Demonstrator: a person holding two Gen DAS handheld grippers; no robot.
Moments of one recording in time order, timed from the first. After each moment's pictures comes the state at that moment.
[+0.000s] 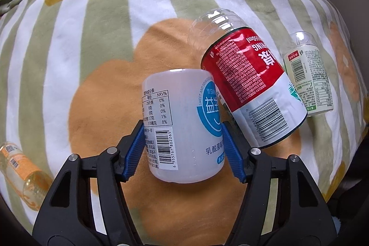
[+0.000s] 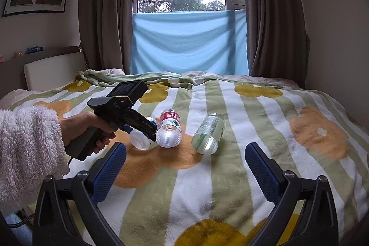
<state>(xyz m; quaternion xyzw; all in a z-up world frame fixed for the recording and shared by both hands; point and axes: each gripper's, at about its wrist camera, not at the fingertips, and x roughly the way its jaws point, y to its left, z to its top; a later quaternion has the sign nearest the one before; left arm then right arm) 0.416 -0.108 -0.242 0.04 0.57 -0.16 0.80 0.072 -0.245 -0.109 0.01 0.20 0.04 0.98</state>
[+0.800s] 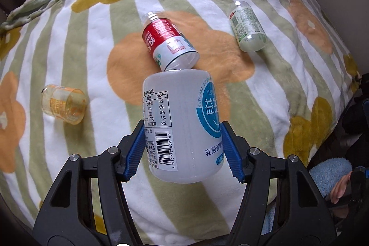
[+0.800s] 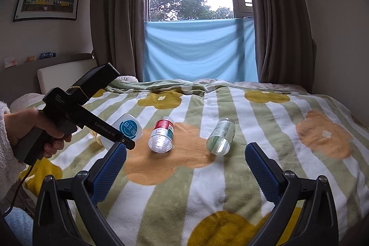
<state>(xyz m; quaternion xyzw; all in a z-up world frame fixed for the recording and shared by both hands) 0.255 -0.067 -0.160 0.09 0.54 -0.19 0.82 0.041 -0.236 -0.102 0.02 0.18 0.07 0.98</state>
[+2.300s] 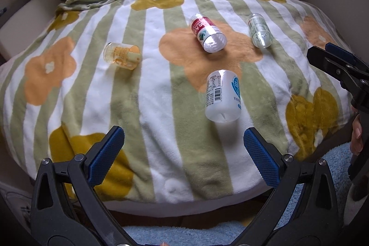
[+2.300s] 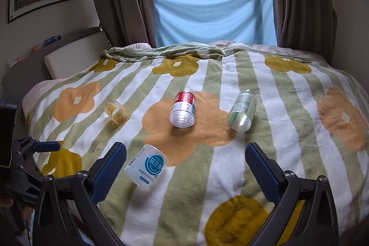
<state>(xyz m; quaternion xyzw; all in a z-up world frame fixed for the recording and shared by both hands) 0.103 -0.012 -0.129 0.06 0.46 -0.07 0.89 0.096 -0.216 -0.084 0.04 0.35 0.14 0.92</state>
